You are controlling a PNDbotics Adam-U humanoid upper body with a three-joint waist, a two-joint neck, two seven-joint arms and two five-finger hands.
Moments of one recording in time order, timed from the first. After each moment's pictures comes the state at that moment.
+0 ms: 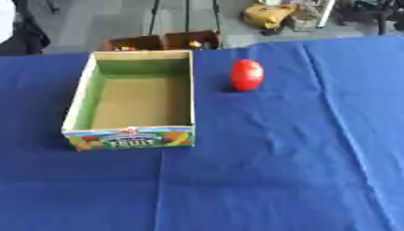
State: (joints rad) left arm -0.46 0.25 0.03 -1.99 -0.25 -0.36 0.41; right arm -0.38 -0.38 -0.20 -1.98 0.45 -0.52 -0.18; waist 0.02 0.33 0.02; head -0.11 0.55
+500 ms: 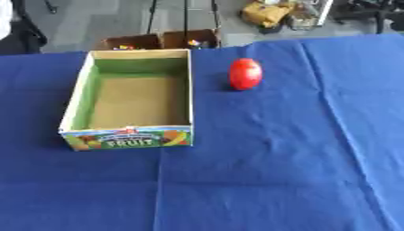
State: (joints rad) left arm -0.46 0.25 0.03 -1.99 -0.25 -0.36 0.41; right arm -0.39 -0.38 -0.20 -1.98 0.44 -0.52 -0.18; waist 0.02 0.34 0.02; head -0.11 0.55
